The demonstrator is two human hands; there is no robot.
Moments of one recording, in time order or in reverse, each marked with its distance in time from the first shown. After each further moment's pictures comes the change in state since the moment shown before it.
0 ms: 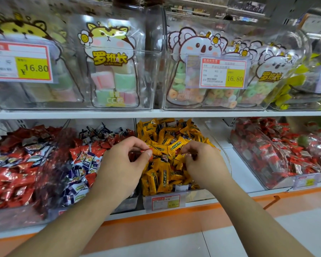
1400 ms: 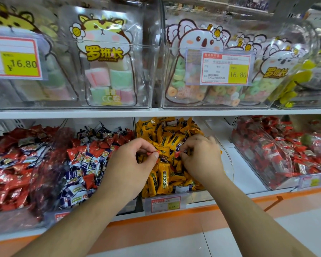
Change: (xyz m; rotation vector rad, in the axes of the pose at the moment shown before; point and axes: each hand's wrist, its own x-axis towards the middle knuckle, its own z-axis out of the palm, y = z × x) left_hand 0.004 0.003 0.015 0.010 -0.039 0.011; right_hand 0.026 0.013 0.024 -0.240 0.186 -0.074
